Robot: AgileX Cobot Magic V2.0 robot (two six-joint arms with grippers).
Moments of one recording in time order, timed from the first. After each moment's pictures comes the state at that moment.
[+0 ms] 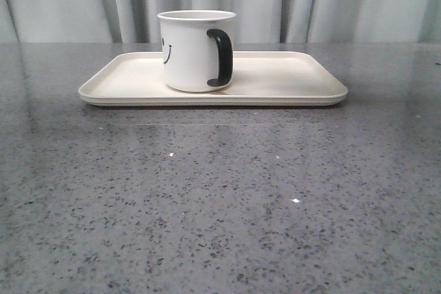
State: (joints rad) left arm -0.42 1.21 -1.25 -0.18 0.82 0.03; right arm 0.51 1.60 -1.56 0.04 0.82 0.07
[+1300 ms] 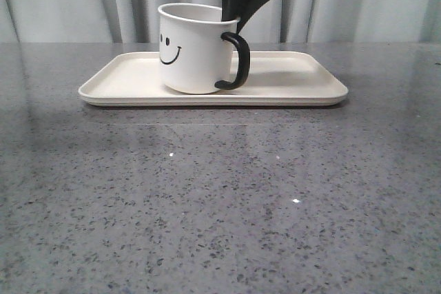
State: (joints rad) left arm -0.42 1.12 -1.18 -0.18 0.80 0.03; right arm 0.51 2.04 -2.00 0.12 1.09 0.17
